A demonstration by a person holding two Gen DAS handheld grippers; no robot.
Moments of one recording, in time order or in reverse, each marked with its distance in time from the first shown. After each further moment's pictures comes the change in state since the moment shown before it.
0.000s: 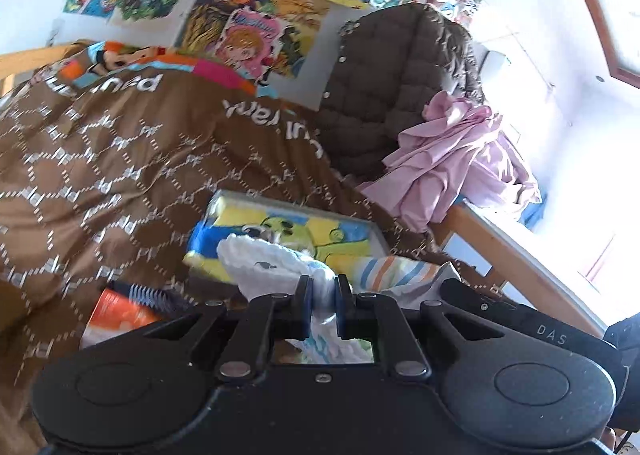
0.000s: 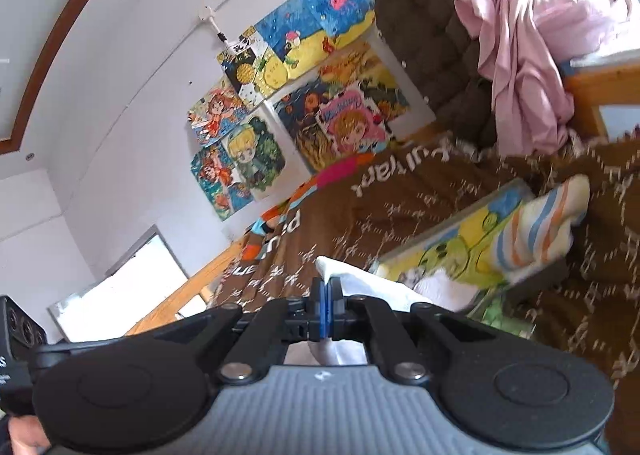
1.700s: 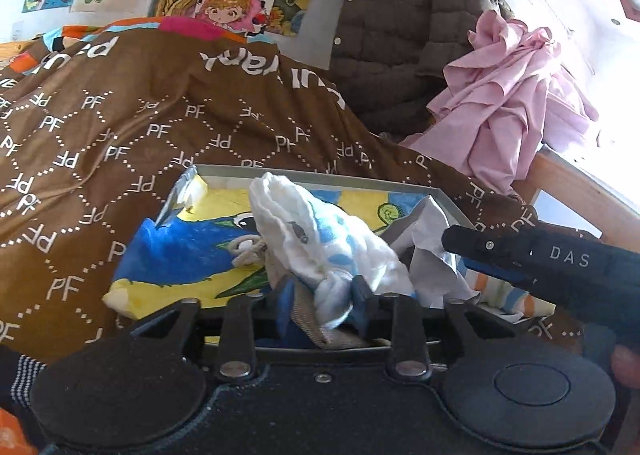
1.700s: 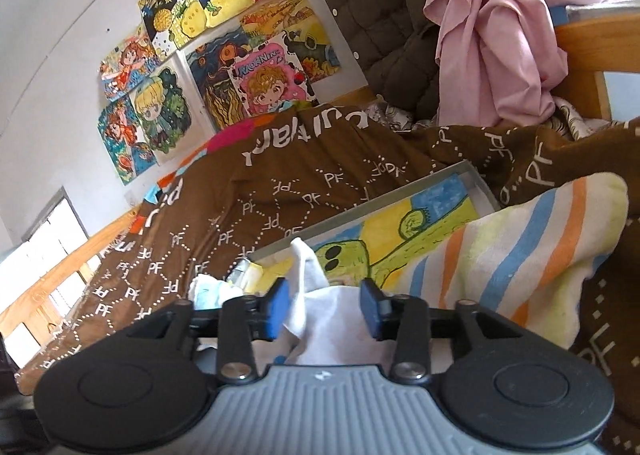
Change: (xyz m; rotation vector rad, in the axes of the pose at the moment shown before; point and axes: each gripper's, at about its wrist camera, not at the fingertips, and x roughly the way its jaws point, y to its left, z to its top) left arm 0.234 0.032 -0.024 0.117 0.053 0.085; right arm 0.175 -0.124 0.006 -0.069 0.116 -0.212
